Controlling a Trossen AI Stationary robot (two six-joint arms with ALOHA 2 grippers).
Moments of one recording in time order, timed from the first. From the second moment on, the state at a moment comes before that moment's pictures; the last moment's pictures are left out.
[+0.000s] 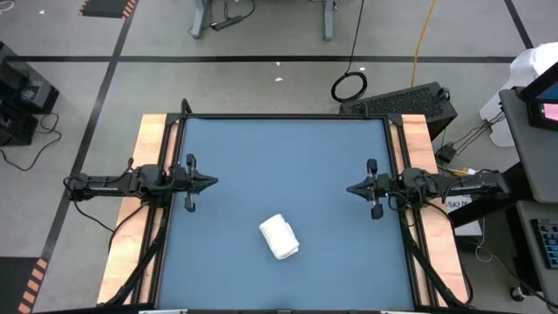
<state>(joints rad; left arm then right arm) -0.02 0.00 0.04 -0.05 -0.10 -0.01 0.06 0.12 0.01 0.02 0.05 0.01</state>
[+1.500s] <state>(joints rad) -0.02 0.00 0.01 0.01 -0.03 0.04 0.06 0.00 0.01 0.02 0.02 -0.09</state>
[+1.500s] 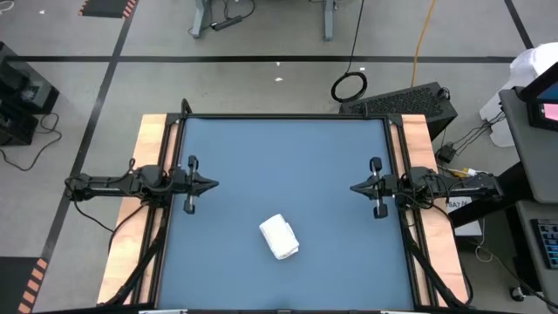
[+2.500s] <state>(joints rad) -0.02 0.00 0.01 0.01 0.00 0.01 0.06 0.00 0.01 0.04 0.05 -0.05</state>
